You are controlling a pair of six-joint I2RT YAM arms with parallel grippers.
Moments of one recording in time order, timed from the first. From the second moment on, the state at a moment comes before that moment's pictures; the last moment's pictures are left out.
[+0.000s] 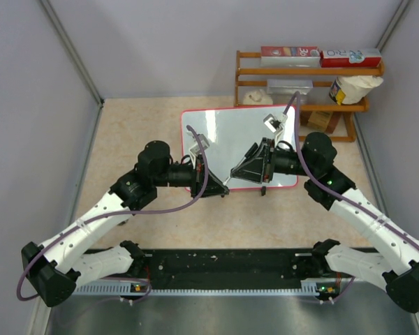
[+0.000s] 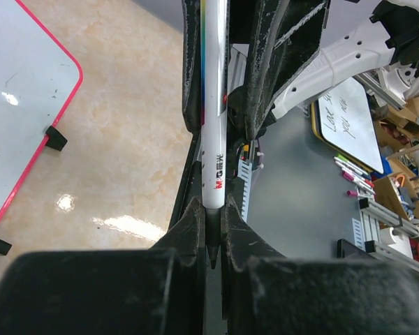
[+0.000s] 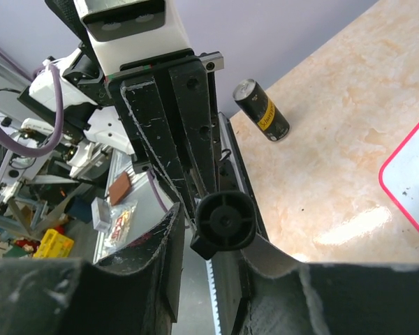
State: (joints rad) left arm -0.72 1.02 0.95 -0.14 0.77 -0.42; right arm 0.60 0.99 0.91 0.10 -0.82 0.68
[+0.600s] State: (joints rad) left arm -0.72 1.02 0.95 -0.21 0.77 -0.36; right arm 0.60 1.00 0.91 0.10 -0.83 0.70
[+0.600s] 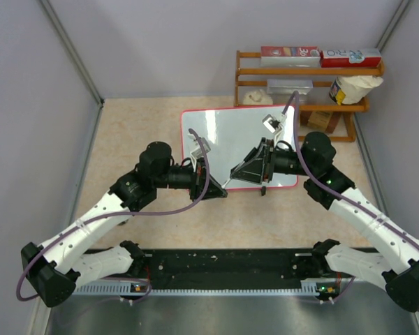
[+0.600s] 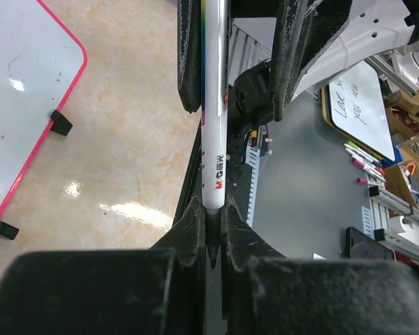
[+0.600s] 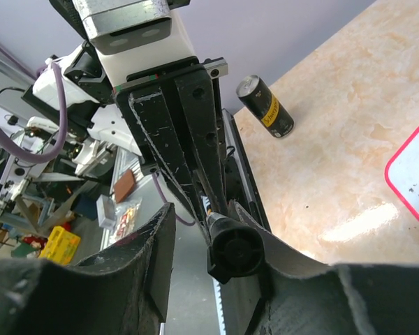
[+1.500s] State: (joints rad) left arm -0.70 1.00 0.99 -0.30 0.48 -0.34; right arm 0.60 0.98 0.93 -0.20 -0.50 0.53
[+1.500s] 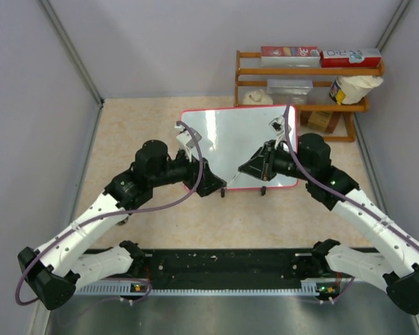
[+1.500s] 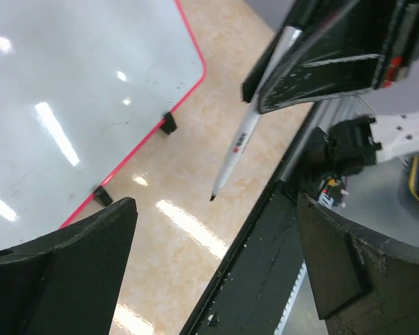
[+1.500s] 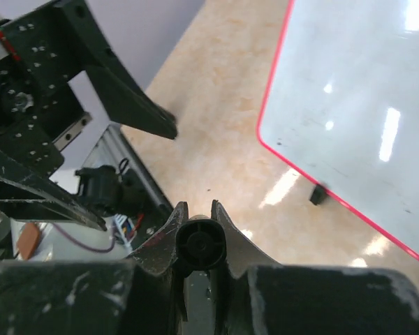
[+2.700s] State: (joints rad) left arm -0.99 1.71 0.96 -0.25 -0.29 -0.76; right arm 0.42 0.87 0.84 -0.39 -0.21 0.52
